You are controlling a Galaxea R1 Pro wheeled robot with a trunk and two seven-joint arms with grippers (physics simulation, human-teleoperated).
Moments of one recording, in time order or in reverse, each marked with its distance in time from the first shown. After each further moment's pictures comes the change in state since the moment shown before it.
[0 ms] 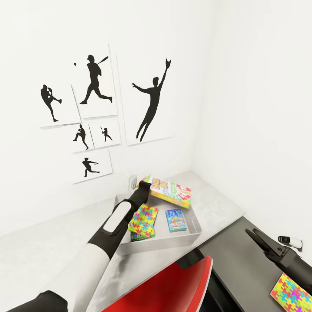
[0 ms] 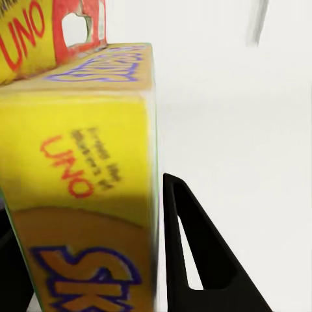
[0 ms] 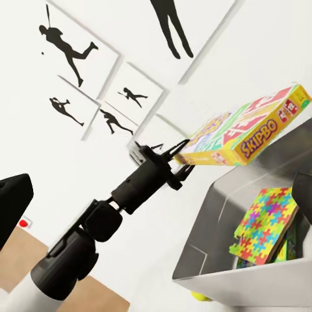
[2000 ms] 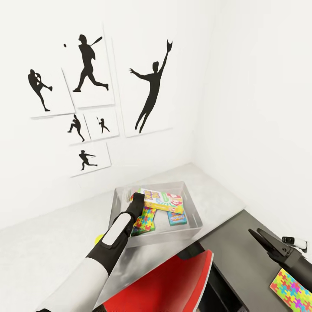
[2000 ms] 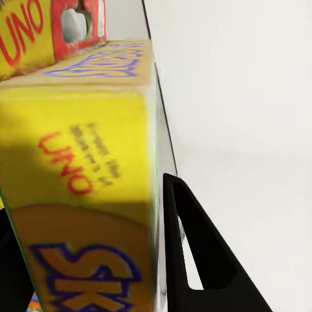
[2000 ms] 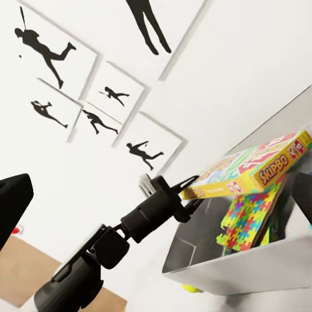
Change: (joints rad) left arm 0.093 0.000 -0.002 -0.019 0.035 -0.182 0.076; right arm 0.000 -0.001 -0.029 0.005 -0.001 0.017 0.011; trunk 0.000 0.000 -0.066
